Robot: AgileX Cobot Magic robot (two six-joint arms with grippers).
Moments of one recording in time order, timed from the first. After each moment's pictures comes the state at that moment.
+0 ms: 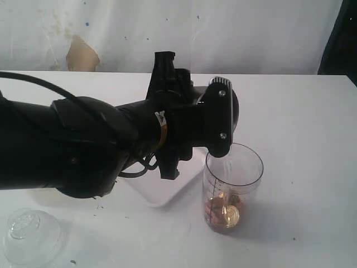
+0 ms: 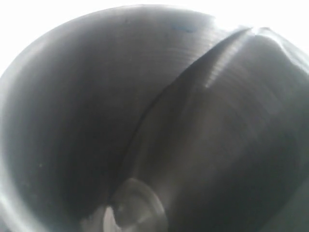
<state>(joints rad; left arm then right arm) -1.05 1.64 -1.02 1.62 0.51 -0.60 0.05 0.00 0.00 -0.08 0.28 0.35</state>
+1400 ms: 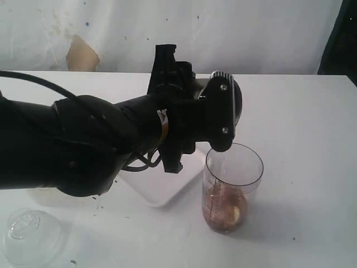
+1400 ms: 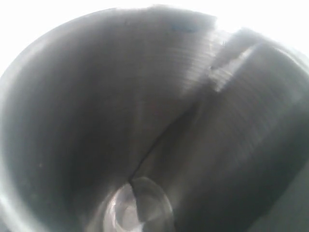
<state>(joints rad) -1.05 1.64 -1.02 1.72 0.53 -0.69 0.05 0.00 0.00 -0.08 0.28 0.35</state>
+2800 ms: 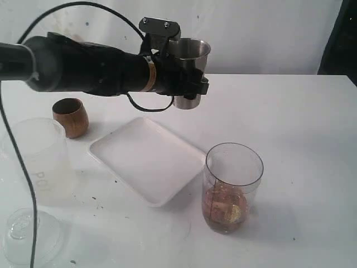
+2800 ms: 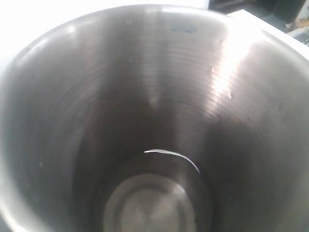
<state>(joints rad) -0.61 2.01 -1.45 1.45 -0.11 -1.52 0.05 0.00 0.00 -0.08 0.28 0.34</state>
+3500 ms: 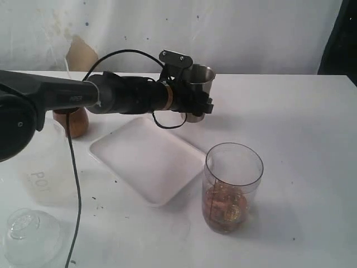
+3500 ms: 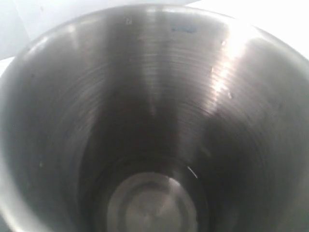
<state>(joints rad) -0.58 2.39 -1.77 1.23 -0.14 -1.25 0.05 0.00 0.00 -0.08 0.28 0.34</state>
